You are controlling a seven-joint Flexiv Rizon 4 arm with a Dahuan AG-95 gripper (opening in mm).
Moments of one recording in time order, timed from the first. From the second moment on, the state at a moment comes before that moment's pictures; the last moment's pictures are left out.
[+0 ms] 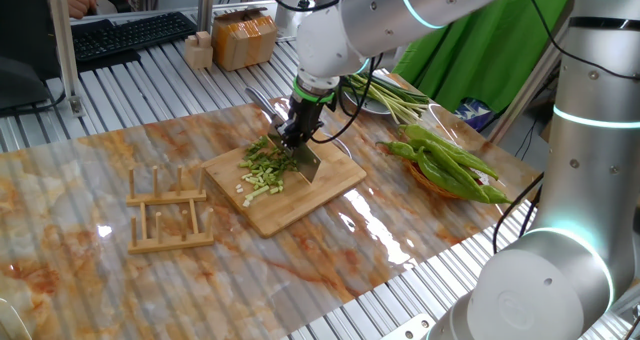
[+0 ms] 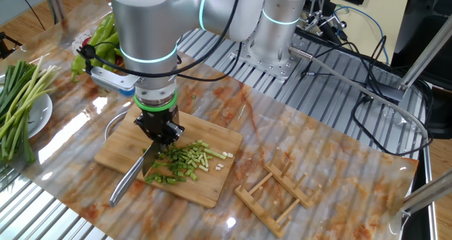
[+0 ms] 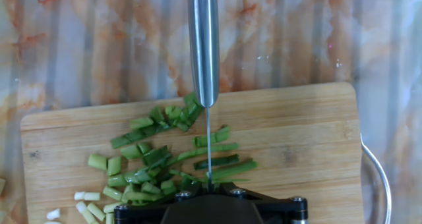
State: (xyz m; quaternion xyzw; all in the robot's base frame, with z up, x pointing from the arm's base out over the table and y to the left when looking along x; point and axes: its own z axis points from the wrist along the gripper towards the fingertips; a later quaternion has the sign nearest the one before) arm 0.575 -0.064 0.034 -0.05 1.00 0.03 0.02
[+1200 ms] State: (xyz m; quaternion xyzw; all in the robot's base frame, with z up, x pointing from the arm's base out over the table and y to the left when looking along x) arm 0.561 -0.059 0.034 -0.05 1.00 0.02 0.01
